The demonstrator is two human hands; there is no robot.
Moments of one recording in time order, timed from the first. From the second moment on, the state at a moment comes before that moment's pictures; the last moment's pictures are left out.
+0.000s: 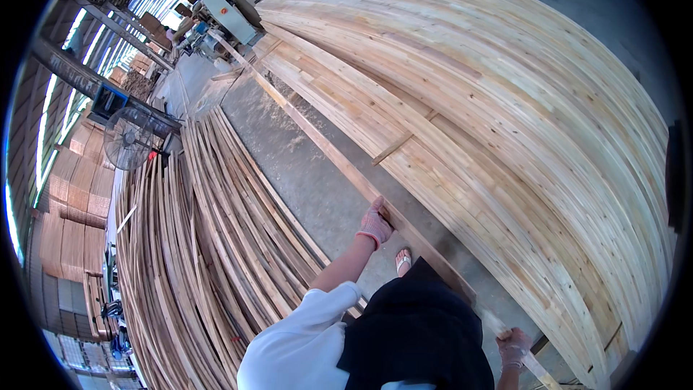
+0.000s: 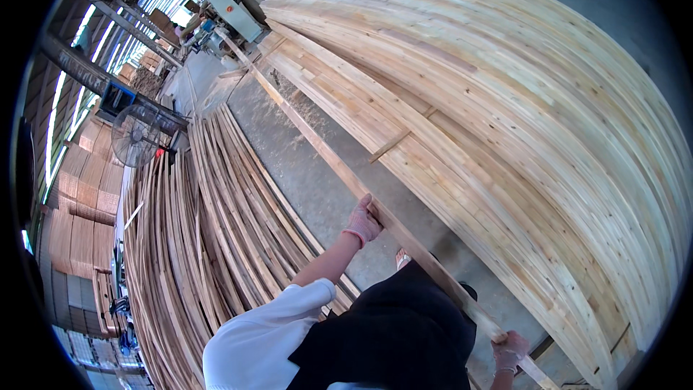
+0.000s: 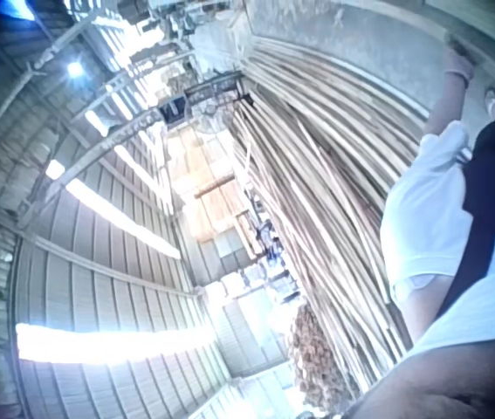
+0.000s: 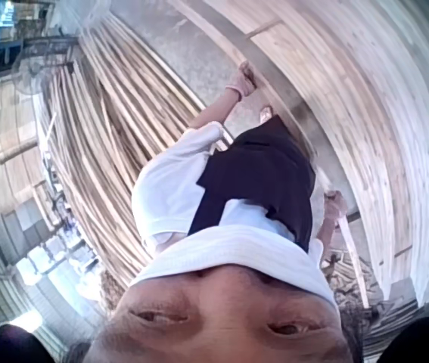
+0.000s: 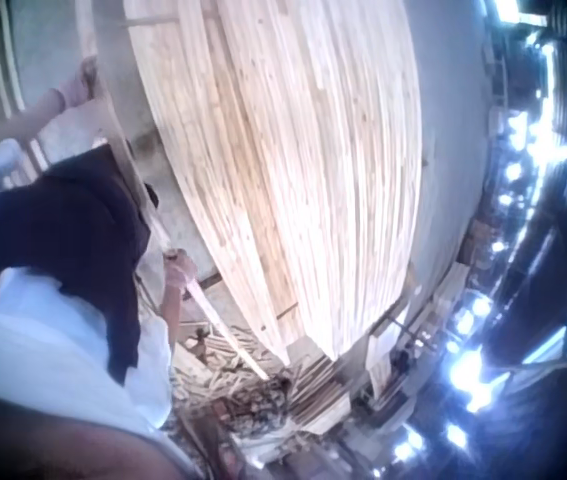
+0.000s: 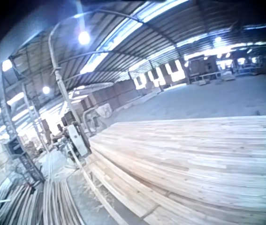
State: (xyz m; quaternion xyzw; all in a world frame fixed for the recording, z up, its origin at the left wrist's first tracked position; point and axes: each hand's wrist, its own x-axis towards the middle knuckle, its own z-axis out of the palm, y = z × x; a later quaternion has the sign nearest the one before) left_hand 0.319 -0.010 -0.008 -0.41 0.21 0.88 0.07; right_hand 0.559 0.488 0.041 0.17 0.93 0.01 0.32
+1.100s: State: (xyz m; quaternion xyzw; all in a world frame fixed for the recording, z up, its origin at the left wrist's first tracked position) left_hand 0.173 -0.253 0.147 -0.28 0.28 0.91 -0.11; right_hand 0.517 0.448 0.226 0.32 0.93 -0.16 0.04
